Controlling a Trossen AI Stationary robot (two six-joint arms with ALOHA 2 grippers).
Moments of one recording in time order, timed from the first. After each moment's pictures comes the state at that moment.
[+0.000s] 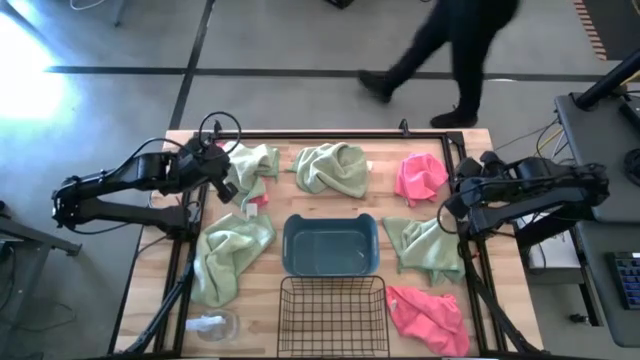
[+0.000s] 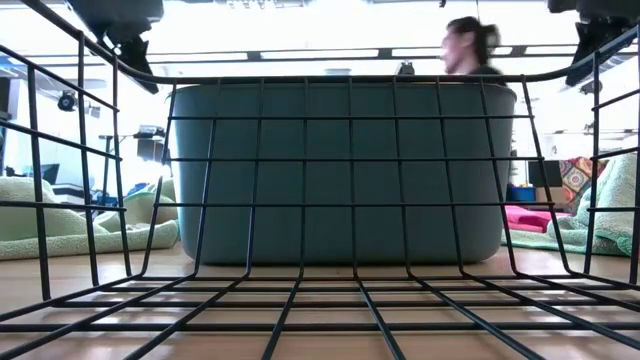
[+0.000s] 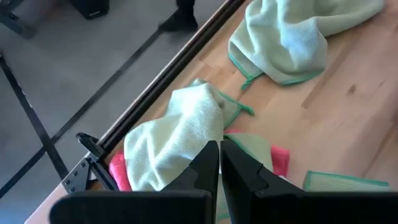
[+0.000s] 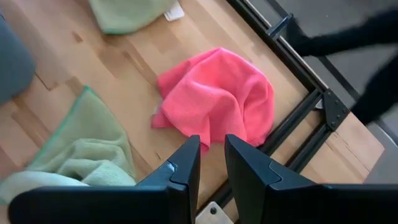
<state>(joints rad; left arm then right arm) 0.19 0.85 0.99 -1.09 -0.55 -0.27 0.13 0.81 1.04 -1.54 0.53 0.70</state>
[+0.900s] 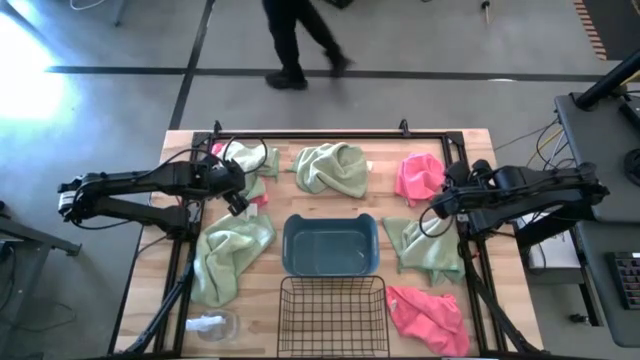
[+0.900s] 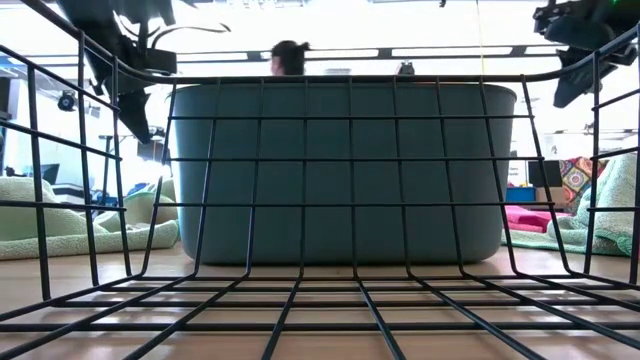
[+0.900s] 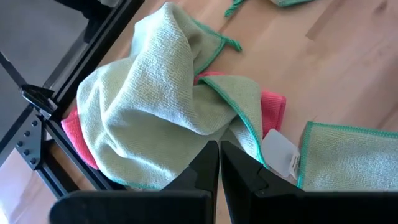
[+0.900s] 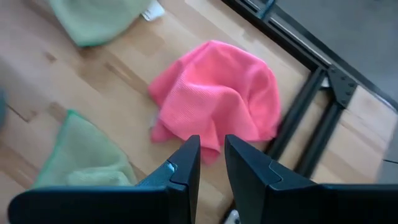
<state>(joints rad) 0.19 0.98 0.83 -1.05 -0.45 -0.36 0.13 0.89 0.93 -1.43 0.58 0.91</state>
